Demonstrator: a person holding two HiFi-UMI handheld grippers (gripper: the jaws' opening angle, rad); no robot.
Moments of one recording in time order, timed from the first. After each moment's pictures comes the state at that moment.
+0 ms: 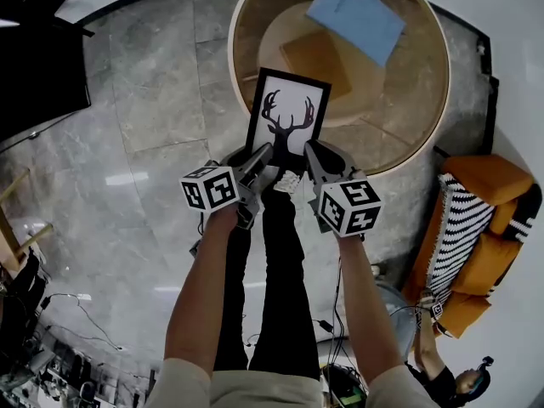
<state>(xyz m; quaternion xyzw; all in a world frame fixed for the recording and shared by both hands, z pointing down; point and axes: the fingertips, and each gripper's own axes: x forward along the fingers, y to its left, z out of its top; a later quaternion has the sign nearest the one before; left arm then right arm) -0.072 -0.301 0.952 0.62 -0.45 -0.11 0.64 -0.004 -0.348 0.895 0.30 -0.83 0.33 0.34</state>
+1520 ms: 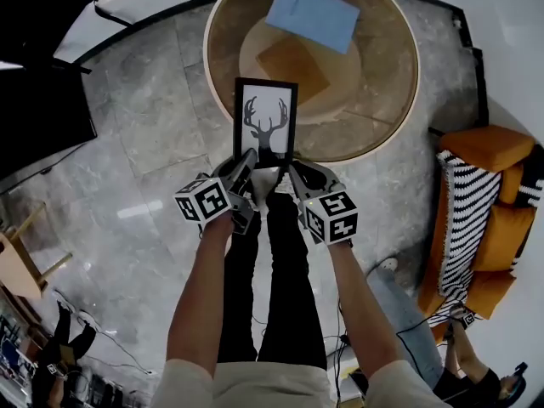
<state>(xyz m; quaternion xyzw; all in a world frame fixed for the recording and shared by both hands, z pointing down) -0.066 -0.297 0.898 0.64 -0.45 -0.10 0.61 0.025 -0.291 0.870 0.30 -0.82 0.35 0.34</state>
